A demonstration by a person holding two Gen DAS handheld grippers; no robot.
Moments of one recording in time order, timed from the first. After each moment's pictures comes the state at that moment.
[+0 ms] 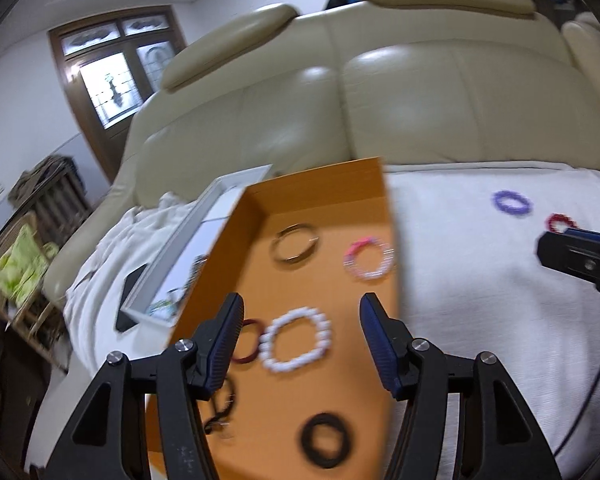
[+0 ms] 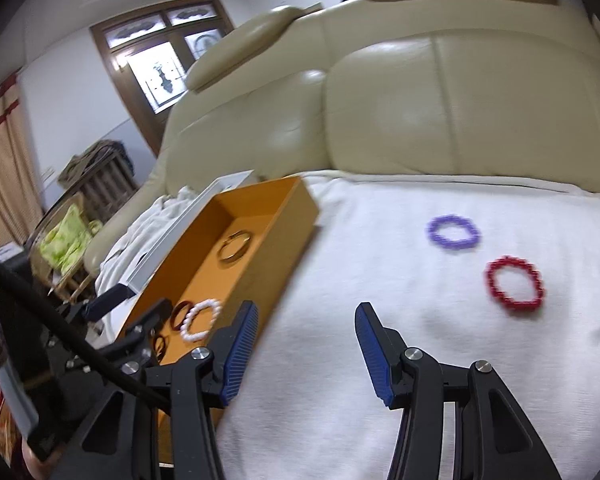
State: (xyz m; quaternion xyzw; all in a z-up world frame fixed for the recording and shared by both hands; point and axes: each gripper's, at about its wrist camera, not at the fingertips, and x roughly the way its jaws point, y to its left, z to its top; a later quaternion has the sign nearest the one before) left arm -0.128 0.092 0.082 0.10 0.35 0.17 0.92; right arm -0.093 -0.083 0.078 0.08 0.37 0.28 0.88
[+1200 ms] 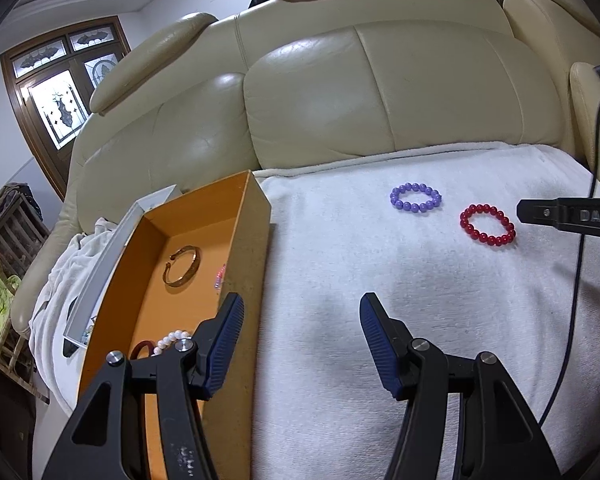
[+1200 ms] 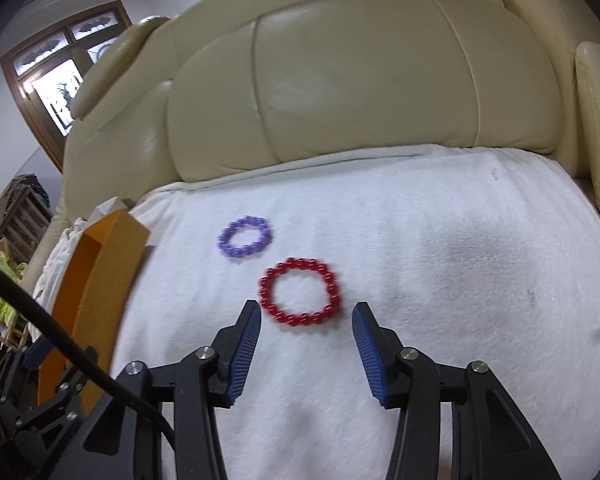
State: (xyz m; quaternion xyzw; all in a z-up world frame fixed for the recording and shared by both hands) left arm -0.087 -0.006 0.064 0.11 0.37 0.09 0.92; right arm -0.028 -0.213 0.047 0.10 0.43 0.12 0.89
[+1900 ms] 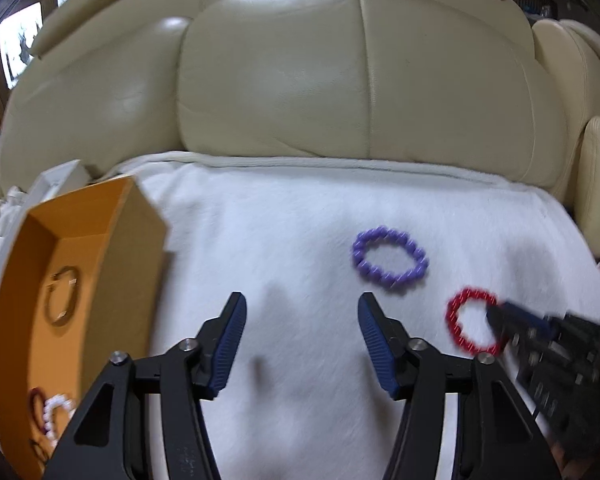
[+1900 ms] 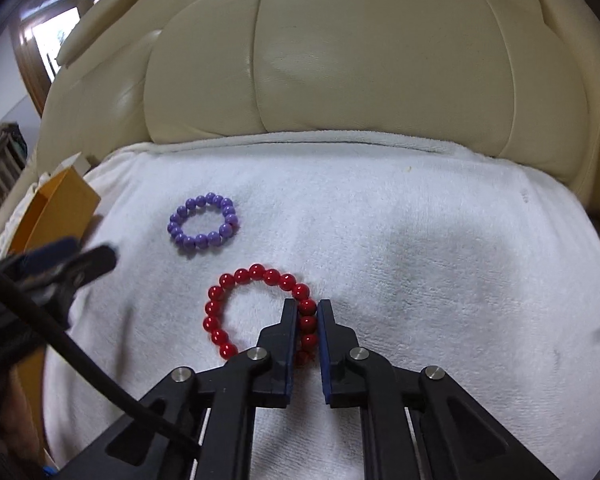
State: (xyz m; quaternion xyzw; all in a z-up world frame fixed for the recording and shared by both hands) left arm 0.043 -0.003 0.038 -0.01 0.44 0.00 0.90; right arm 0.011 -0.186 0.013 0.01 0.45 0.11 0.88
